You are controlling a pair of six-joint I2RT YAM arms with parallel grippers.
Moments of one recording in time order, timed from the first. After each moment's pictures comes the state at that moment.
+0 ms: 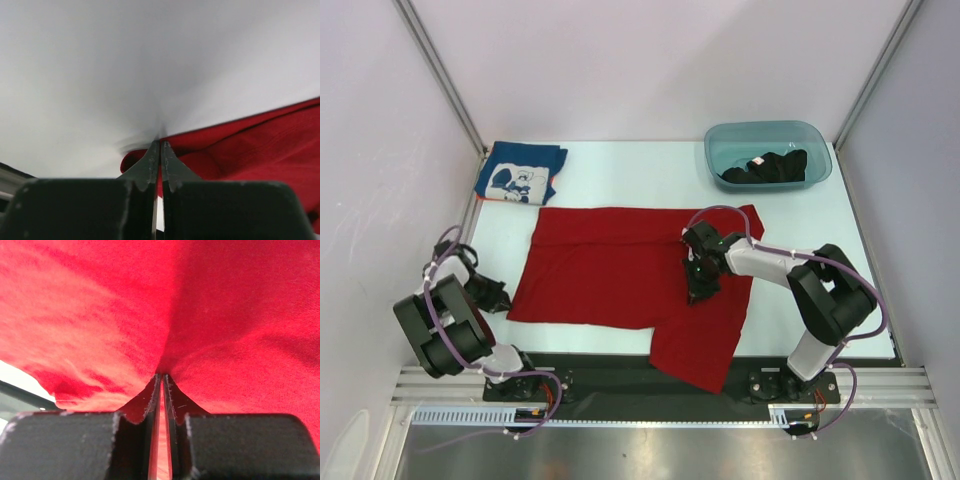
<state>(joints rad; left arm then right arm) 0.54 1.47 0.75 -0.74 0.07 -0.58 0.66 1.69 0.96 -0.54 -0.19 0.47</state>
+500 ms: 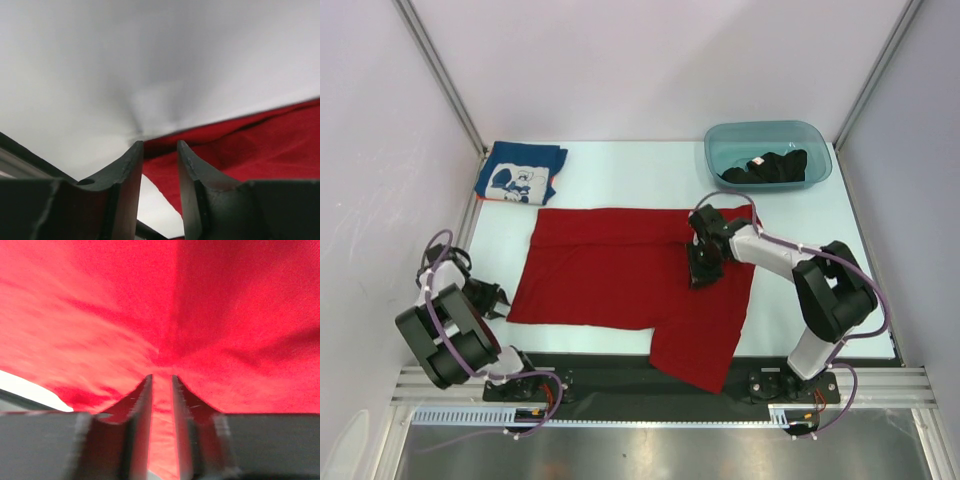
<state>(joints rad) 0.63 1.40 0.72 -0.77 0.09 -0.65 0.59 1.70 1.04 -0.60 -0.19 0.48</state>
